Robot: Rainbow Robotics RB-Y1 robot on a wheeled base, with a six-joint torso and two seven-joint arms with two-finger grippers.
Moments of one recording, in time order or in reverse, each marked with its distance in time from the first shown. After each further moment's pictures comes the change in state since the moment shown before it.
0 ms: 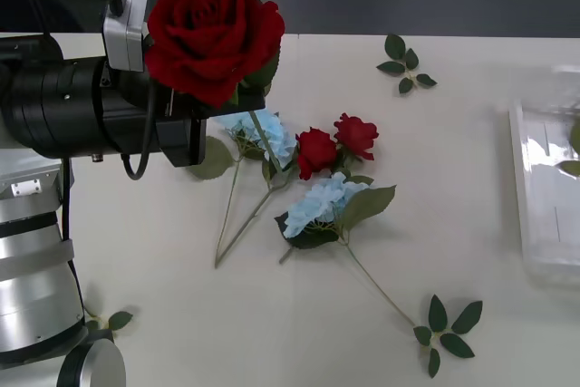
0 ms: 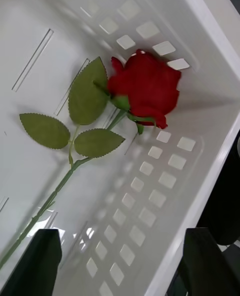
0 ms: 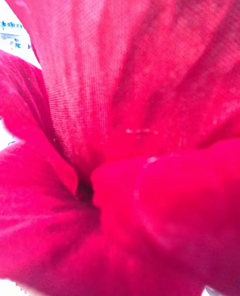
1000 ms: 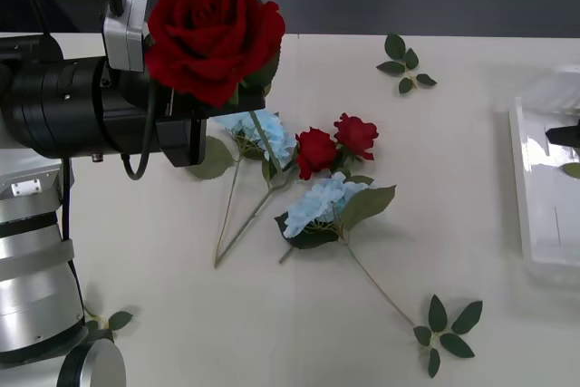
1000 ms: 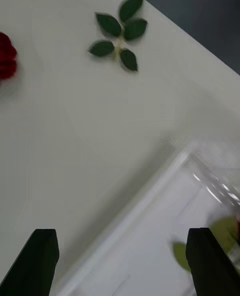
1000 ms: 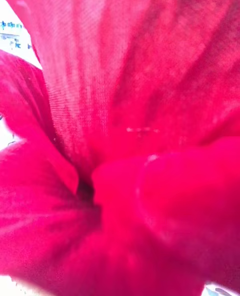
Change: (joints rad) right arm -0.001 0.000 0.018 -0.287 -0.596 0.177 -0.060; left arm 0.000 0.000 0.000 0.000 0.000 0.000 0.000
